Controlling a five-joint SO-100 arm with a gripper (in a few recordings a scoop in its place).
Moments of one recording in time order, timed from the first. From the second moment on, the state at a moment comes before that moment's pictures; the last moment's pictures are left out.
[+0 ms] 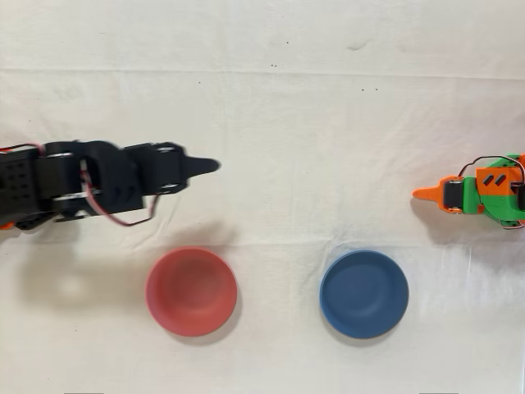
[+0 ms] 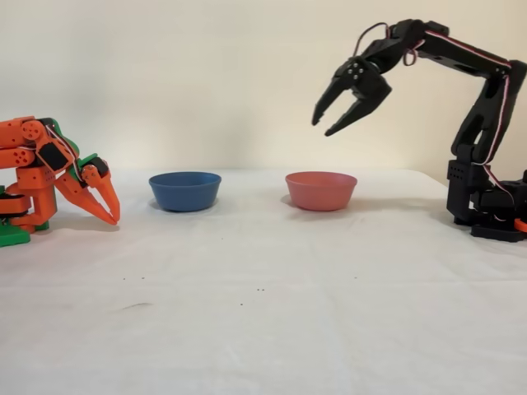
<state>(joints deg) -7.4 113.6 93.1 65.7 5.6</state>
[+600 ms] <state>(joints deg) -7.3 143.9 117.5 64.4 3.2</state>
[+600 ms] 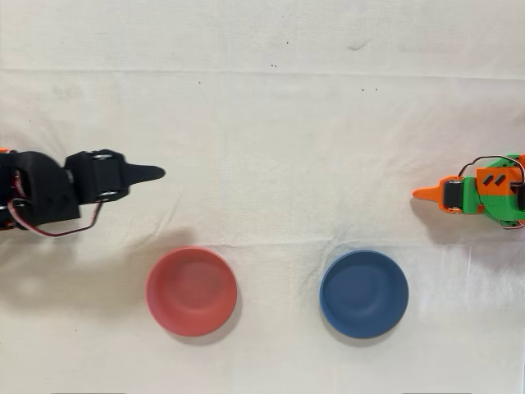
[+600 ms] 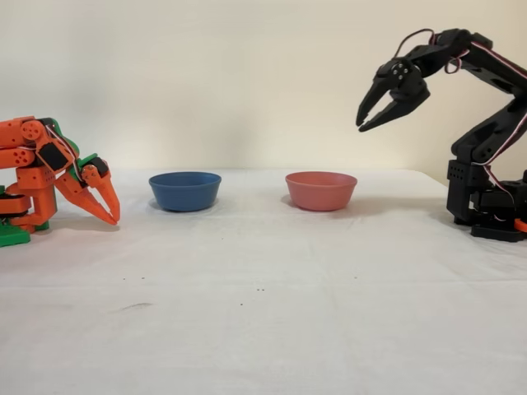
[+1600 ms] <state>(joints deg) -4.0 184.6 156.0 63.1 4.7</state>
